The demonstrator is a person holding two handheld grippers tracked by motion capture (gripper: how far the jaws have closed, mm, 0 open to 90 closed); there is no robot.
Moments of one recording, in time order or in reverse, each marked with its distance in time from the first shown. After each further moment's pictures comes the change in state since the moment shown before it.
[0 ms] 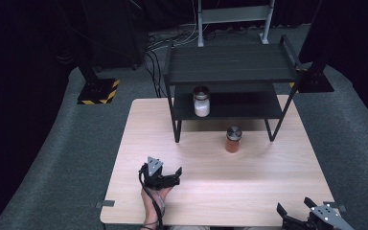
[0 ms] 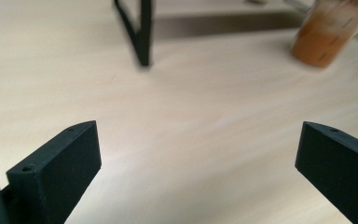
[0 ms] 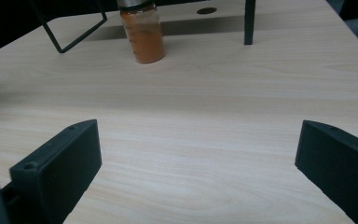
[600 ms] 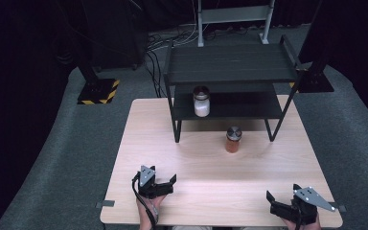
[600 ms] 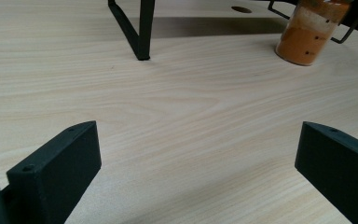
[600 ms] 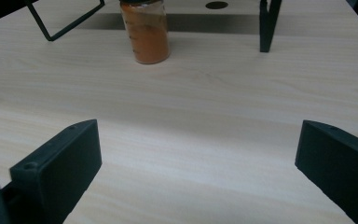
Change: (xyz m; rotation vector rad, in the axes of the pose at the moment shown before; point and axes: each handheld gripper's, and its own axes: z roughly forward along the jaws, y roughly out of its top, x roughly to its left) left arm 0.018 -0.022 -0.007 -0.059 -0.068 0.008; right arm 0.012 0.033 0.050 0.054 0.000 -0.075
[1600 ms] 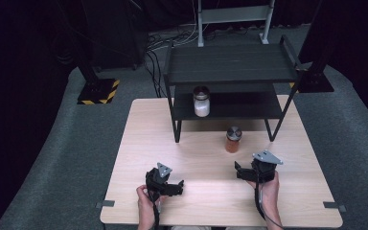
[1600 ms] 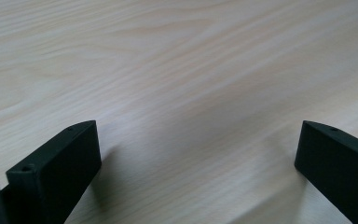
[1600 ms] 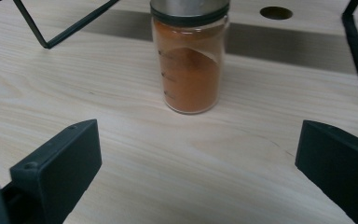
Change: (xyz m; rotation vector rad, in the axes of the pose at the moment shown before) left arm -0.031 0.051 0.041 0.350 0.025 0.144; right arm 0.033 0.053 0.125 0.060 0.057 -0.075
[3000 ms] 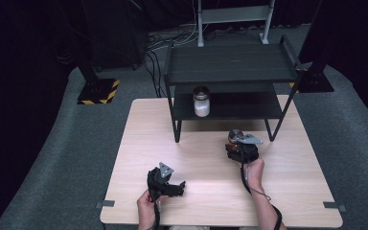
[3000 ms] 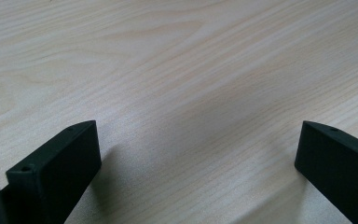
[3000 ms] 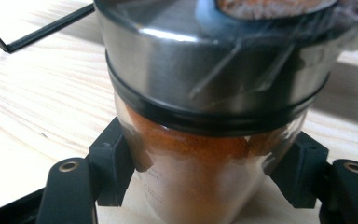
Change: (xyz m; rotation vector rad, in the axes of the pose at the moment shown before) left arm 0.002 0.001 0.002 -0.001 -0.003 0.001; right arm -0.011 0.021 0.085 0.002 0.034 -0.103
